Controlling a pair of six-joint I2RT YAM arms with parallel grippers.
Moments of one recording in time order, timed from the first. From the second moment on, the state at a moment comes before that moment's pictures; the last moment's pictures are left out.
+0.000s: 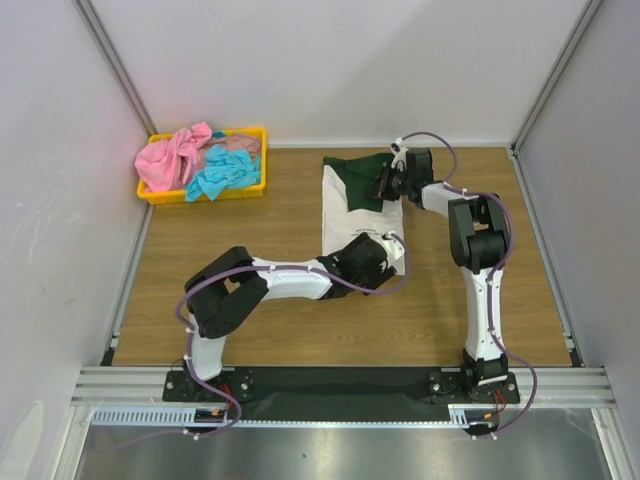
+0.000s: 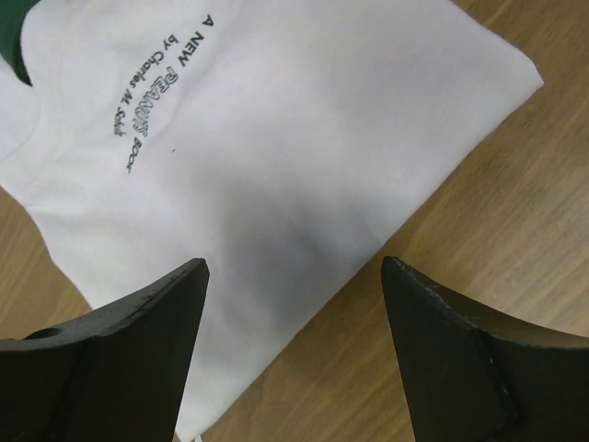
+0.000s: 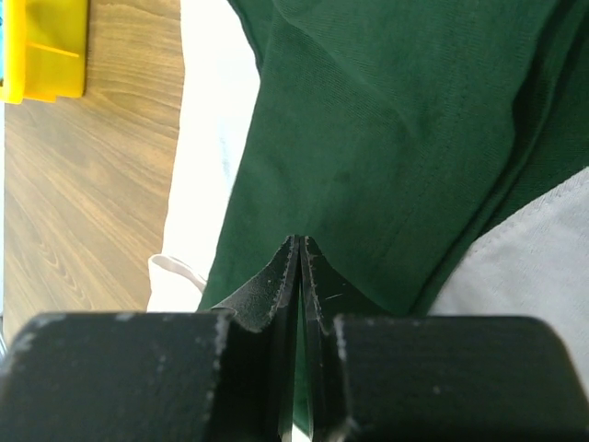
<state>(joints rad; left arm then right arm) -1.03 1.92 1.15 0.02 -0.35 0.12 0.21 2.32 1.64 0.09 -0.55 0.44</state>
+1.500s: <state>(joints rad) -1.29 1.67 0.90 -0.20 -0.25 -0.19 0.30 2.07 1.16 0.30 -0.58 0.56</state>
